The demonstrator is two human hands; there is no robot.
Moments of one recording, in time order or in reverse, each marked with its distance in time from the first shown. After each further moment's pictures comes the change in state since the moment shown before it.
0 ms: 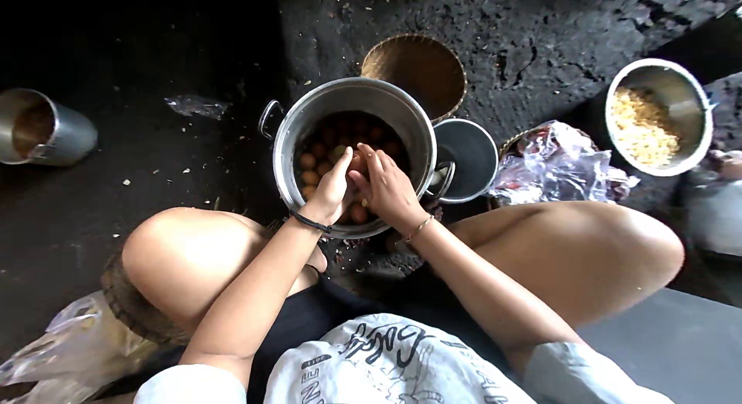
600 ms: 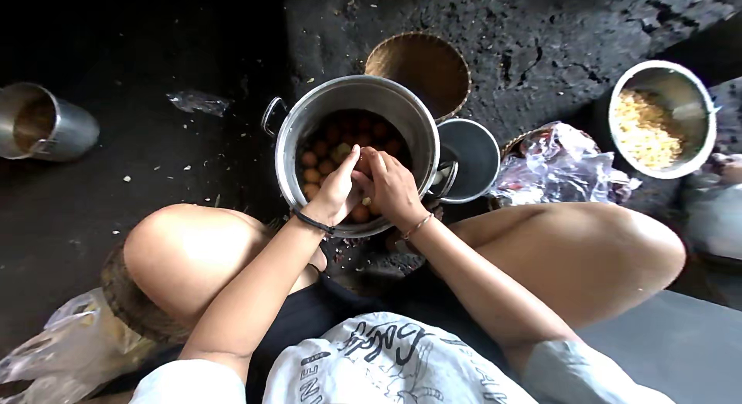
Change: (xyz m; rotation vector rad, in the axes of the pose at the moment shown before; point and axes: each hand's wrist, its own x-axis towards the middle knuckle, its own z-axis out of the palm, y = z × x) left_hand -0.012 0.005 0.006 -0.034 -0.028 -0.058; right_hand -0.002 0.003 0.007 -0.045 0.116 -0.092
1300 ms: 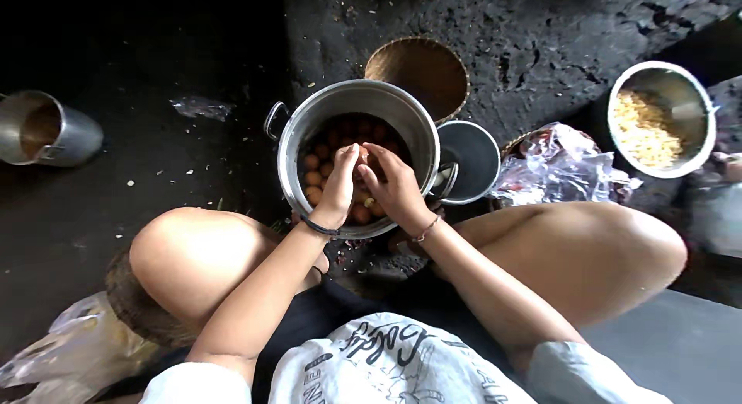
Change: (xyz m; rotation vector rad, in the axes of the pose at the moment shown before) left_hand -0.007 -0.008 0.001 0.239 0.163 0.308; right_hand 0.003 -0.009 -0.018 0.334 -0.020 0.125
